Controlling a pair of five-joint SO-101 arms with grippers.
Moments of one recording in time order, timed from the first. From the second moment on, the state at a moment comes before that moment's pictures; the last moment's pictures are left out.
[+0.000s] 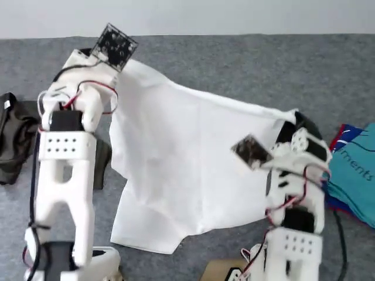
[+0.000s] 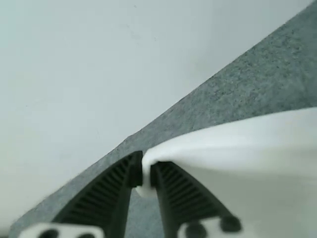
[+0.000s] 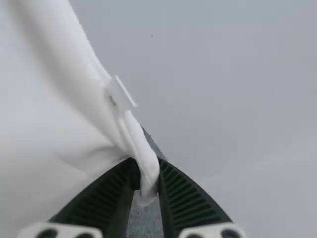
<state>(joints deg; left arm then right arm) -4.2 -11.6 12.3 38.4 -29.8 8.9 -64.1 69.6 12.1 59.6</state>
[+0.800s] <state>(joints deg) -3.8 33.5 -32.3 38.4 -20.3 8.5 9.1 11.7 12.3 50.6</state>
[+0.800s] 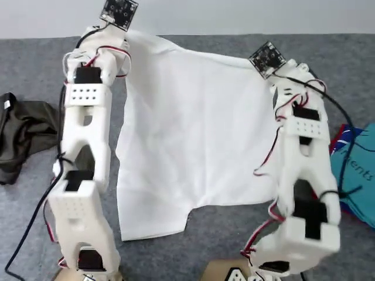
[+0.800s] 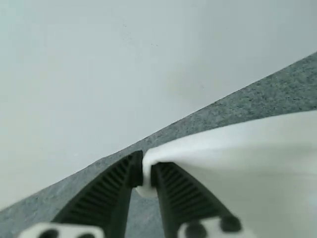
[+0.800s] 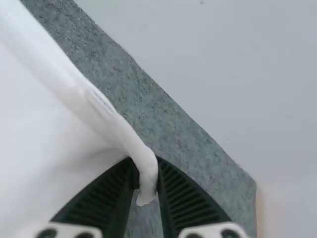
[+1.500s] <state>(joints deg) -3.0 60.6 -66.5 45.9 -20.3 7.8 35.9 -23.7 23.6 44.3</state>
